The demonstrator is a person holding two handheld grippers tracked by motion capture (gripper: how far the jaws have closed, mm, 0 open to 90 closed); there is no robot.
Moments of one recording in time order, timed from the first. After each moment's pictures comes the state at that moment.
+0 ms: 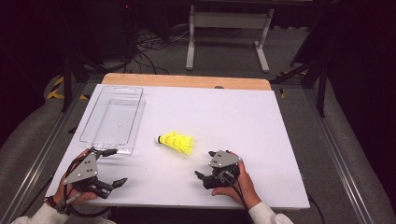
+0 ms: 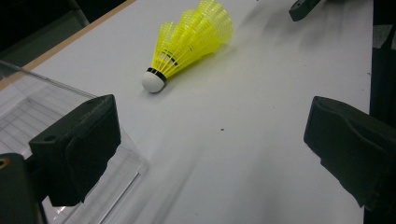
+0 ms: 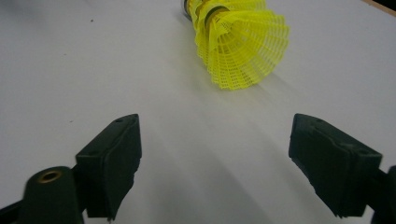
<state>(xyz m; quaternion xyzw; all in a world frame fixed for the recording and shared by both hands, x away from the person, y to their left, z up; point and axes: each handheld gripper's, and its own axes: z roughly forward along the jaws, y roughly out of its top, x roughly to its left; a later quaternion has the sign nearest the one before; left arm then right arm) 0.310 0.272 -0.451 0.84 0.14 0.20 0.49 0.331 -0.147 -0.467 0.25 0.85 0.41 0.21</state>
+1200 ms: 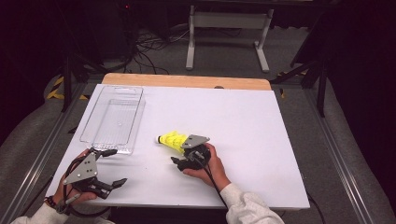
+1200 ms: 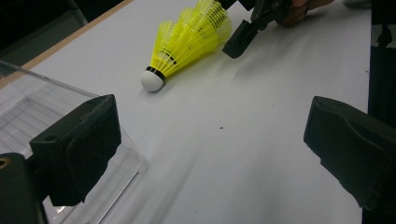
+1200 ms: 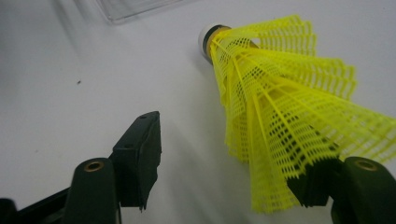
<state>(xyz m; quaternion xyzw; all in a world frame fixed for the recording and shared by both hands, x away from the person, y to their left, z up) 0.310 0.273 -0.452 0.84 0.14 0.20 0.49 0.388 -0.069 -0.475 0.26 0.86 0.41 0.15</state>
